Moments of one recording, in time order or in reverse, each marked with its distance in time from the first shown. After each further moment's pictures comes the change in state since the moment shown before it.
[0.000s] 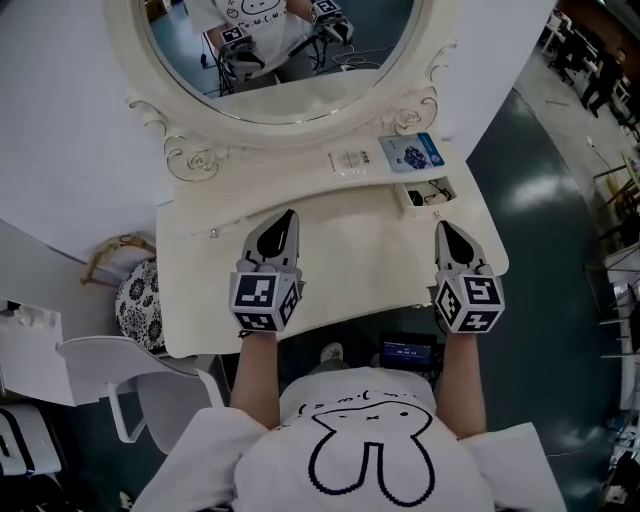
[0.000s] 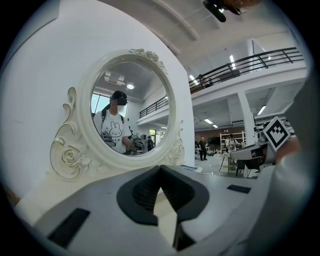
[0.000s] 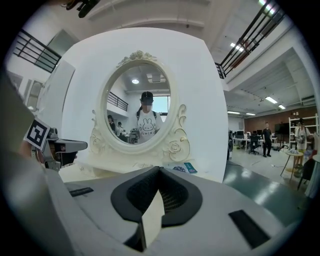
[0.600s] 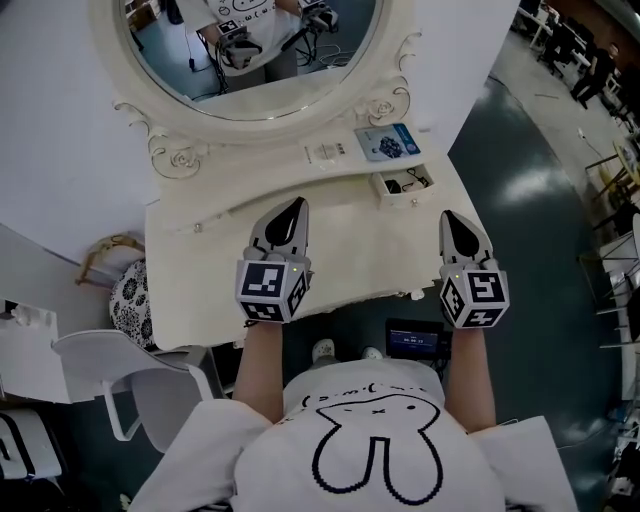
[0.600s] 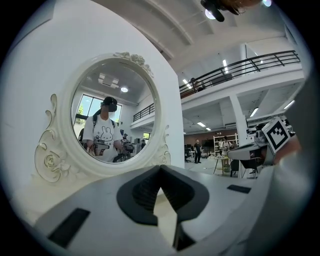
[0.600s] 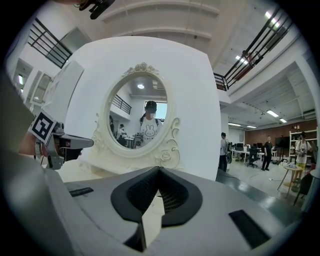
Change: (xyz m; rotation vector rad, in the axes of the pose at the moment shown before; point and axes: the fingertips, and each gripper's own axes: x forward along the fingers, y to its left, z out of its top) left arm 0.011 -0.072 0.020 0.024 -0.044 -0.075; right arm -0.047 -0.039 0.021 -0.097 -0.078 -0.011
